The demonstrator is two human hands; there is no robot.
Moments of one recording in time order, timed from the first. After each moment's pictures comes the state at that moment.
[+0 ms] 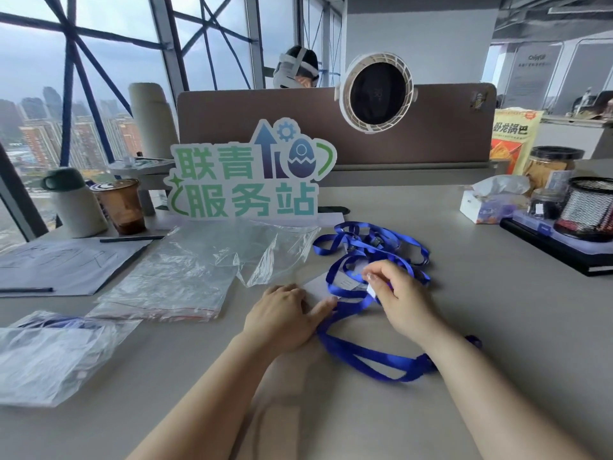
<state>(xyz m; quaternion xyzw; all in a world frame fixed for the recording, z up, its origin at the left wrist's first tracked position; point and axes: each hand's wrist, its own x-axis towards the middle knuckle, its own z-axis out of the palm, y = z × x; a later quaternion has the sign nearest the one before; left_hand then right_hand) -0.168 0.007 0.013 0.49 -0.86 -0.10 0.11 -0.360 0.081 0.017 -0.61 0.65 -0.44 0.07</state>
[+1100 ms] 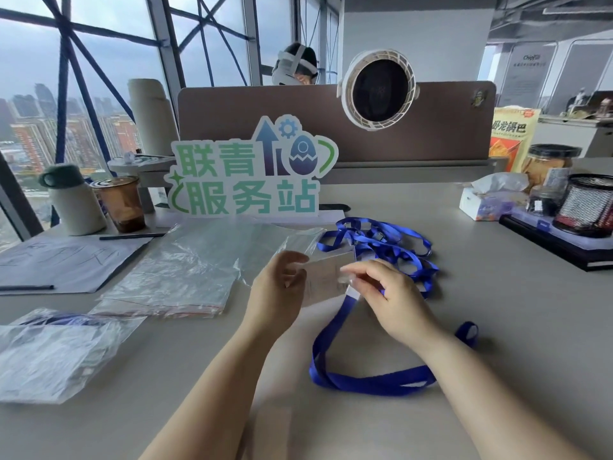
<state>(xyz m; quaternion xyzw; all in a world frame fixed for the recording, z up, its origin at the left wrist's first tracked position) -0.159 0.018 0.036 0.44 -0.71 -0.34 0.44 -0.333 0.086 0.023 -0.67 0.56 -0.49 0.07</state>
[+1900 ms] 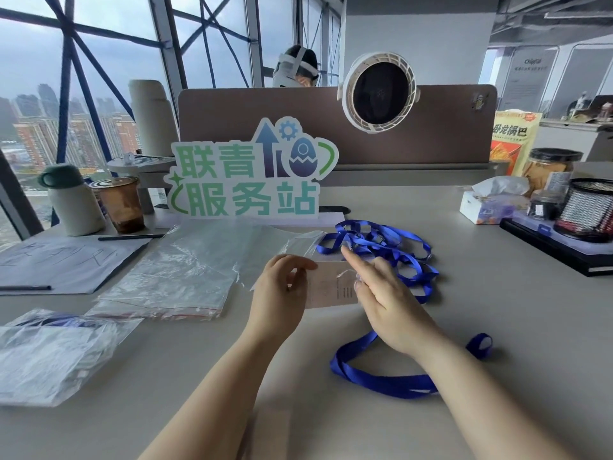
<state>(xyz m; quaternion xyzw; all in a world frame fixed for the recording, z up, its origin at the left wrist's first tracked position) -0.166 0.025 0.036 0.41 -0.72 -0.29 0.48 -0.333 0.089 0.025 -0.71 0.59 -0.39 0.05</state>
